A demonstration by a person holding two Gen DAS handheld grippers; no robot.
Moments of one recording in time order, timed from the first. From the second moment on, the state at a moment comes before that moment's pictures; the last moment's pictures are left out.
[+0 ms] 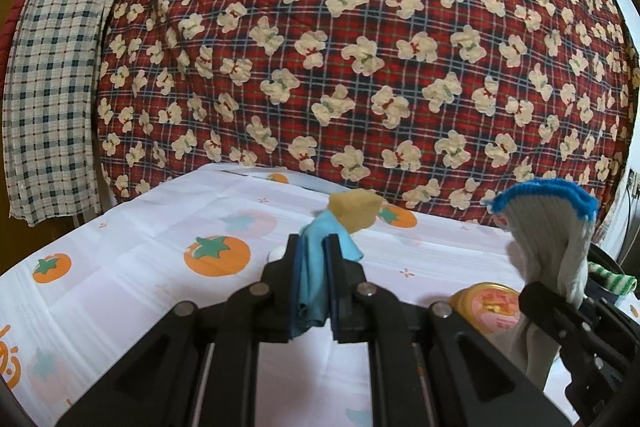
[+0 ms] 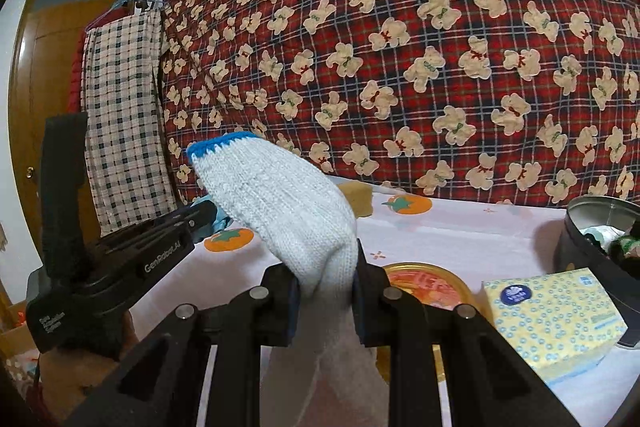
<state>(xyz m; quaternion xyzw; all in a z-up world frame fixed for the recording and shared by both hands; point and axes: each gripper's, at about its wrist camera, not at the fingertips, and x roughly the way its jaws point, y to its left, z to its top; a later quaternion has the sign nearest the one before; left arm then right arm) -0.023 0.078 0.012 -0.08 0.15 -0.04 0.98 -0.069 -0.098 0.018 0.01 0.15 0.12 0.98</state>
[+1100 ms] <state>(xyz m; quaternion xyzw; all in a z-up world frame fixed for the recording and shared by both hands) -0.052 -0.024 0.027 -0.08 0.15 -0.14 0.97 -0.101 -0.192 0.025 0.03 0.12 0.05 0.99</state>
